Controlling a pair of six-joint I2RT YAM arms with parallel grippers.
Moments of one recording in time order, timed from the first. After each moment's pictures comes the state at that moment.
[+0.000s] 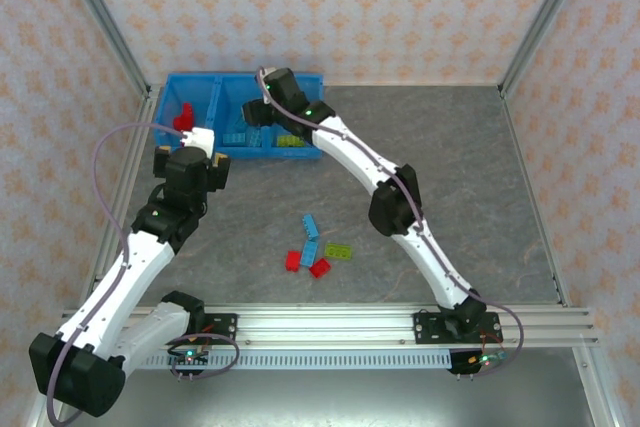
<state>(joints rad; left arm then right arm) -0.25 0.93 0.81 -0.36 -0.56 0.14 0.74 2.51 2.59 -0.62 -0.05 0.29</state>
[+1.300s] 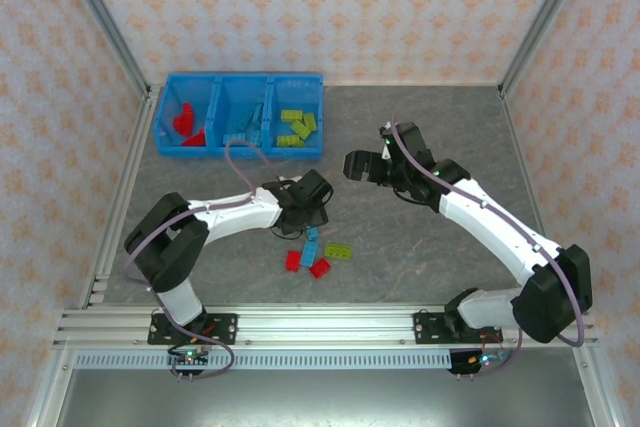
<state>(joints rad) -0.75 1.72 1.04 -0.54 -0.13 -1.07 0.55 1.30 1.09 -0.56 -0.04 0.58</state>
